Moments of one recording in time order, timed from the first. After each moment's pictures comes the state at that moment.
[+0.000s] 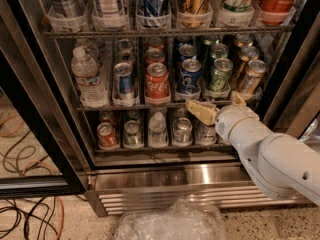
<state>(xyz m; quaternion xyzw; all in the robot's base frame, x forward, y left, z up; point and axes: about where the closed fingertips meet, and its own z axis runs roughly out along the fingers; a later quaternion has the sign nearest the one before) 0.587 -0.162 0.825 -0.09 0.76 0.10 0.64</state>
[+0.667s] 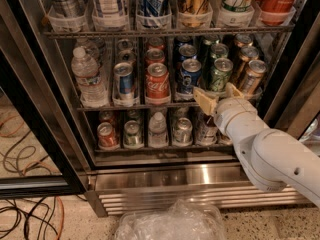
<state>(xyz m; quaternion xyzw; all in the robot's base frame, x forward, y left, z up) 0.607 -0.166 0.839 -0.07 0.74 0.08 0.67</state>
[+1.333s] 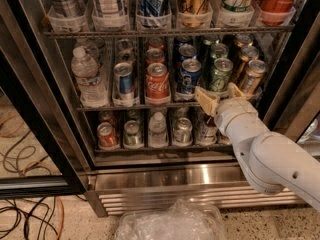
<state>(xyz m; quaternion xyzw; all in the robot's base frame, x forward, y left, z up) 0.607 -0.173 0.842 -0.06 0.73 0.07 0.68</state>
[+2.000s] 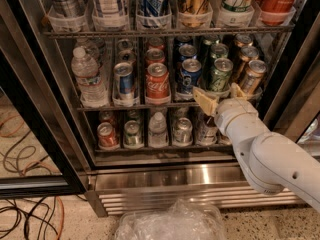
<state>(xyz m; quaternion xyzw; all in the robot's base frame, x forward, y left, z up) 0.607 -0.173 0.842 -0.06 0.73 0.07 0.68</state>
